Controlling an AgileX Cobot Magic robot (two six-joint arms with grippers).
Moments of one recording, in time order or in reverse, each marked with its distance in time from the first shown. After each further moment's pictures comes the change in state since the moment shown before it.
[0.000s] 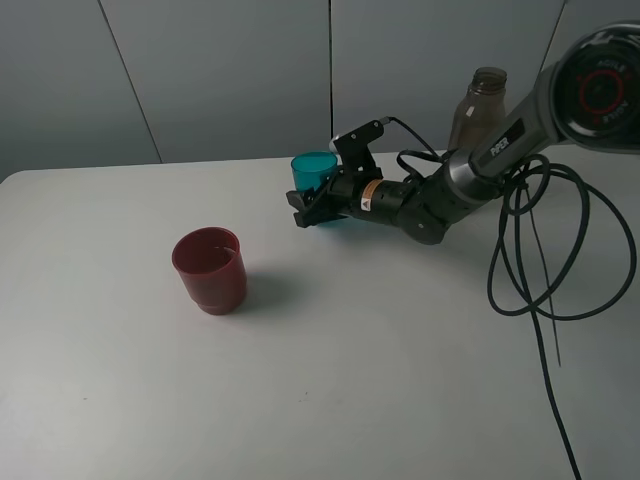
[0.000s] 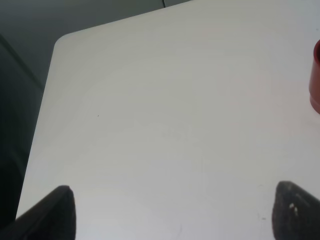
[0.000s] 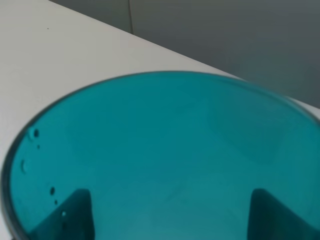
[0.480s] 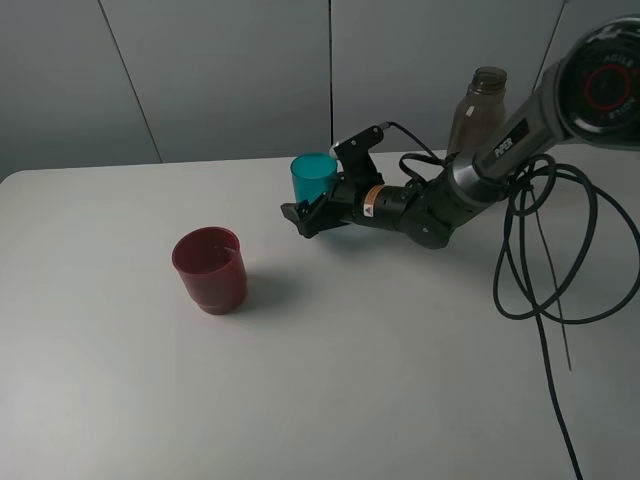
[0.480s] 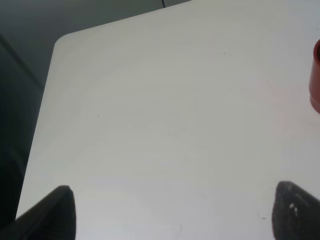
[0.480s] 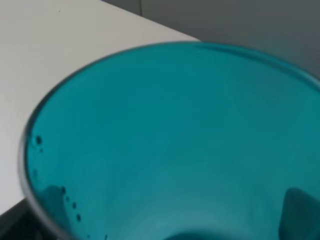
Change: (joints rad) left arm 0.000 0.000 0.000 0.000 0.000 0.000; right arm 0.000 -0.017 0.047 -0.028 0.001 0.000
